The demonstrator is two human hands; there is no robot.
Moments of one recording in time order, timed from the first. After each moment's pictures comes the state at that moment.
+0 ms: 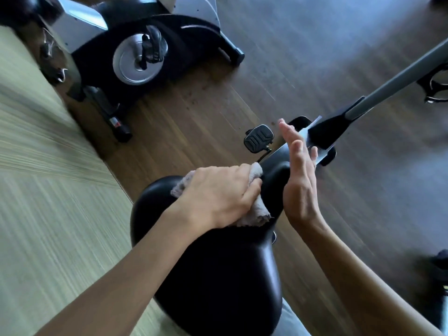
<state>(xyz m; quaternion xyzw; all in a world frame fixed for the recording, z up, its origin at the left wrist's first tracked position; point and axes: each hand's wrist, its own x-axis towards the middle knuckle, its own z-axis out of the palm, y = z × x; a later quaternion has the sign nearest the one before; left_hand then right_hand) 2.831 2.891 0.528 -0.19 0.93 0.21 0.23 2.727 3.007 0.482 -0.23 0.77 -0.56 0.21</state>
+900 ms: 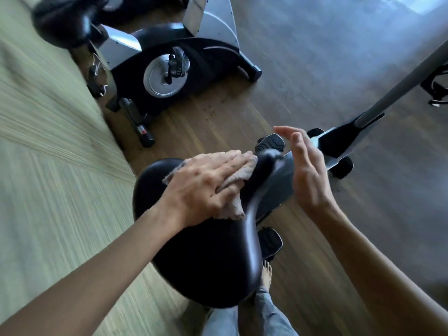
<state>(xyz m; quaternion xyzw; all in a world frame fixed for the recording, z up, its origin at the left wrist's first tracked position) 2.879 2.914 0.504 -0.15 0.97 0.20 -0.01 2.703 3.055 0.499 -0.28 0.74 -0.57 0.23</state>
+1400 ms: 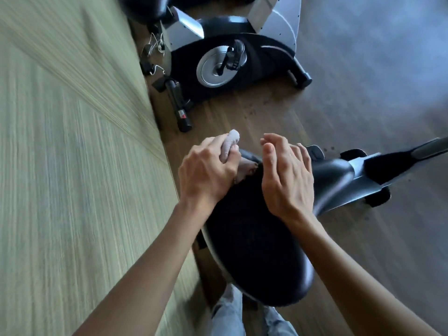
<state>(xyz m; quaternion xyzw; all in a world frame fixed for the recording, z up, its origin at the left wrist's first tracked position) 2.941 2.891 0.503 -0.55 0.79 0.22 -0.14 2.817 2.977 0.495 -0.47 0.81 -0.33 0.13</state>
